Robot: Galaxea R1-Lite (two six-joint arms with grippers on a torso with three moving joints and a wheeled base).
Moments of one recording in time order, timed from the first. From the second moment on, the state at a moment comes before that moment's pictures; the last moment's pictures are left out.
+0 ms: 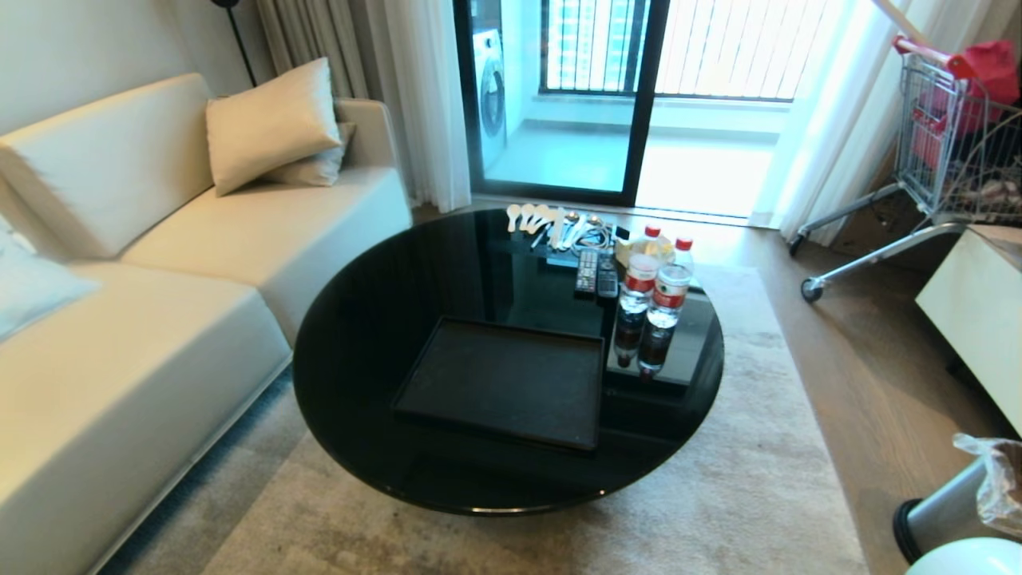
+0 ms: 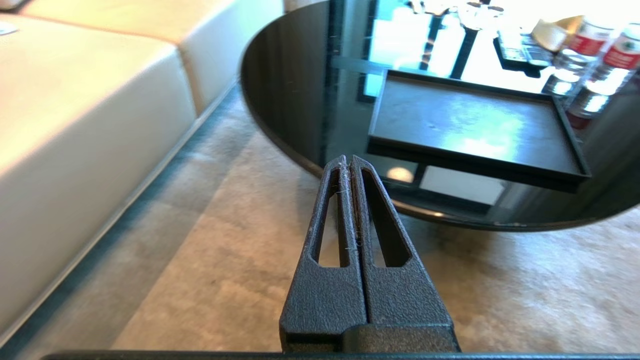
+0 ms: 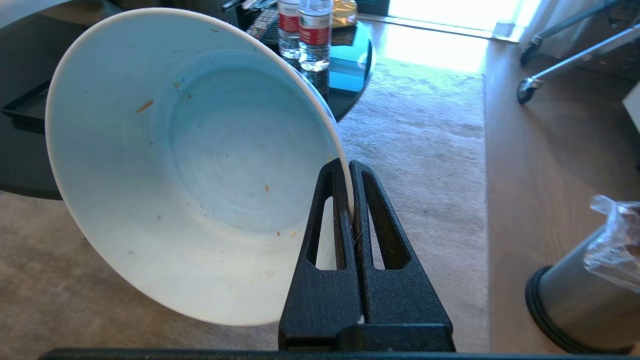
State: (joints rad) left arm 0.00 0.00 0.00 0.00 0.01 -0.06; right arm 0.01 0.00 0.00 0.00 0.04 -0.04
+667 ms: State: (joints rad) left arm 0.00 0.00 0.00 0.00 0.01 -0.06; right arm 0.01 0.00 0.00 0.00 0.04 -0.04
